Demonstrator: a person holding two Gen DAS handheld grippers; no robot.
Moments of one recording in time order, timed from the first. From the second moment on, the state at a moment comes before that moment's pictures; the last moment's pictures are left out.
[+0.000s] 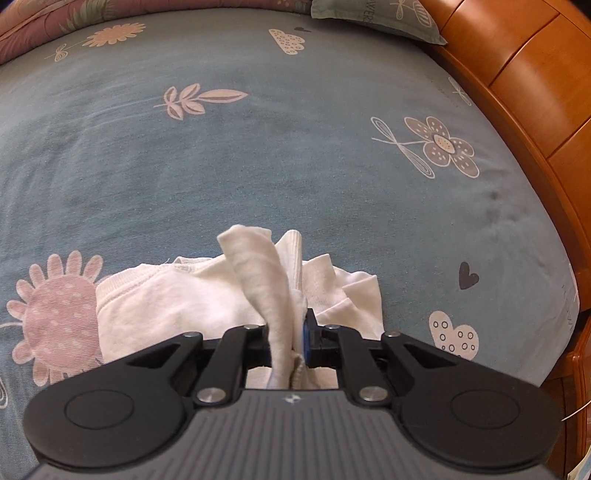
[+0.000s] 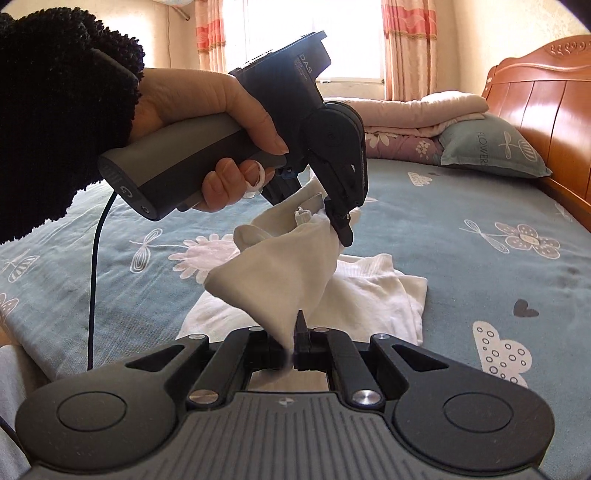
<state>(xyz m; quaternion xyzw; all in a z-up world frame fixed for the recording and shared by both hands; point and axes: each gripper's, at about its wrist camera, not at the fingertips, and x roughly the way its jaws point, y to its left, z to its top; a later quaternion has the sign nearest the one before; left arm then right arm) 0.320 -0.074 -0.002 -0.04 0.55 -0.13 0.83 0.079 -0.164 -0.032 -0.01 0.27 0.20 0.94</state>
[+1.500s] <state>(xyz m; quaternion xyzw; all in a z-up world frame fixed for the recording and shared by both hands) 0.278 -0.055 0.006 0.00 0.45 -0.20 0.87 0.099 -0.277 -0.090 0.28 0.35 0.17 0.88</state>
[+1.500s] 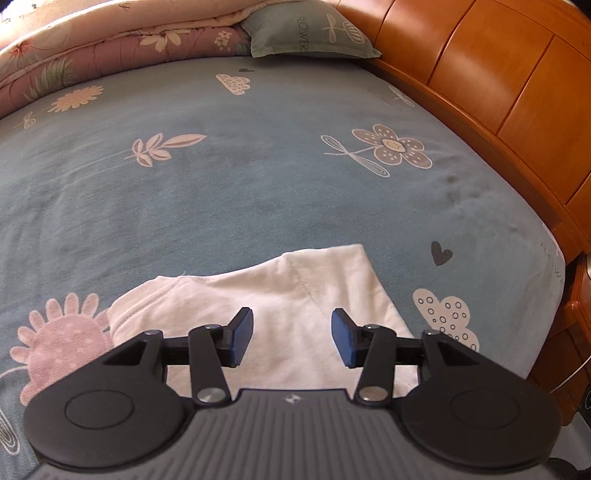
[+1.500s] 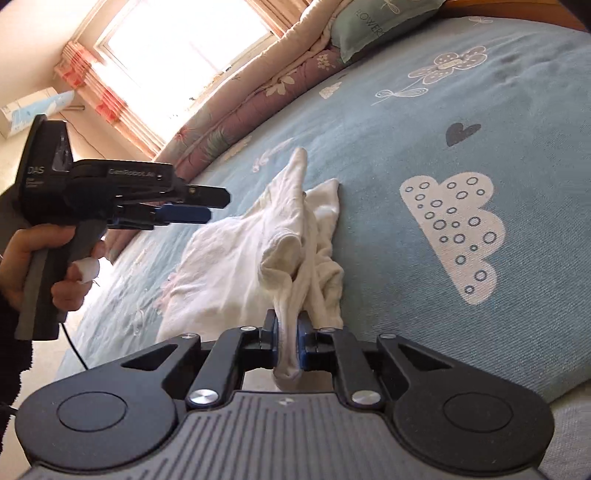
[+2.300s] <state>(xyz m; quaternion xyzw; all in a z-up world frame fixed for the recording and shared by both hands) 0.267 0.008 -0.041 -0.02 0.40 -0.22 0.89 0.160 -0.219 -0.071 0.04 0.33 0.15 0.93</state>
